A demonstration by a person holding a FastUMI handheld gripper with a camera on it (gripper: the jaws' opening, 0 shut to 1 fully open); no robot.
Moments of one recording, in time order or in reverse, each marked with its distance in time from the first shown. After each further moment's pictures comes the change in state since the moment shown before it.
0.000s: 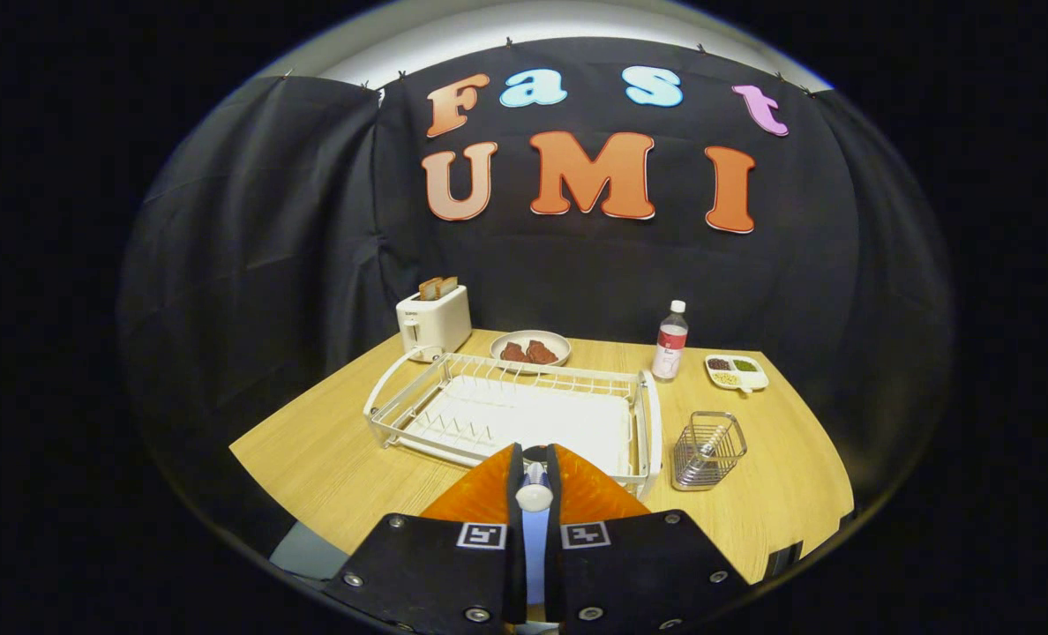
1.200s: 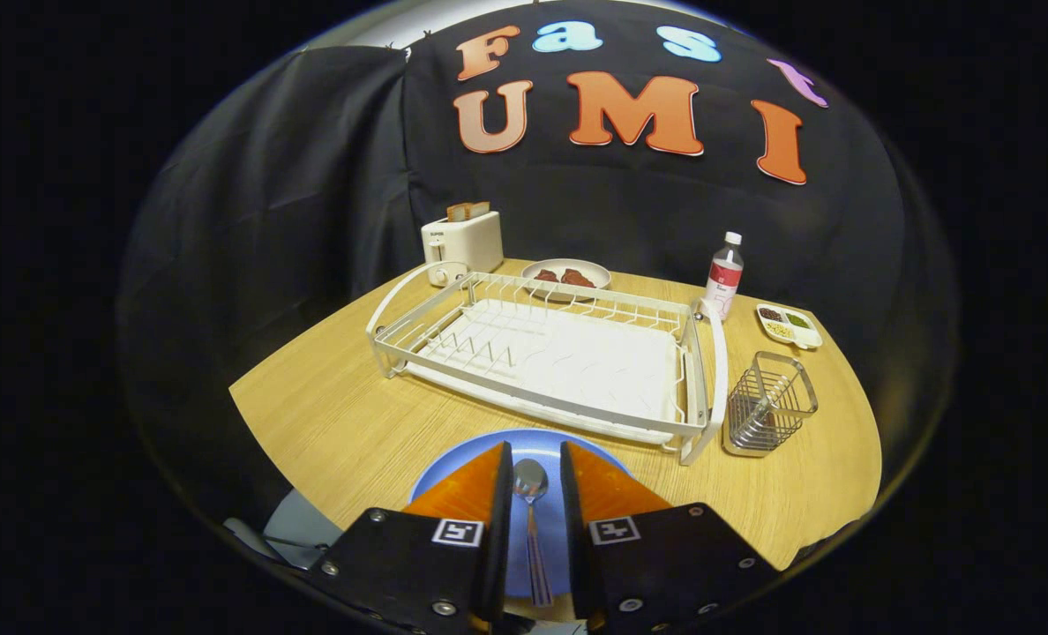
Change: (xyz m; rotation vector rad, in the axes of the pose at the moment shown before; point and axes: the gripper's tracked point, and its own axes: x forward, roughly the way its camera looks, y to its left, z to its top) arm 0.043 -0.003 -0.081 -0.053 0.173 0.110
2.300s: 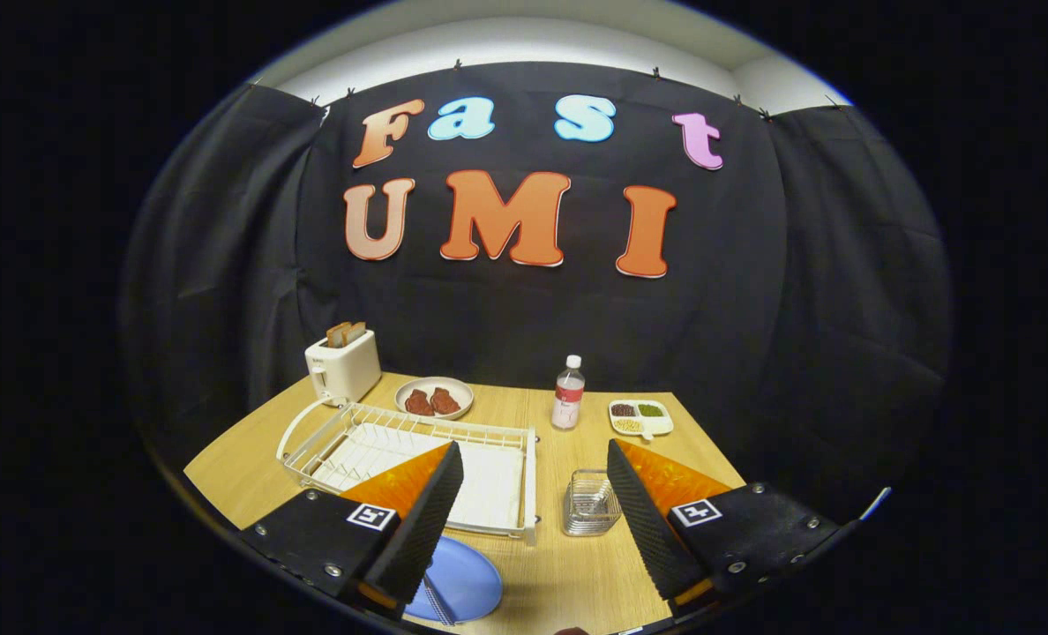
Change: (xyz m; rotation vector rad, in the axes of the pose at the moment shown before) arm -0.103 -0.121 0.153 0.065 -0.304 -0.386
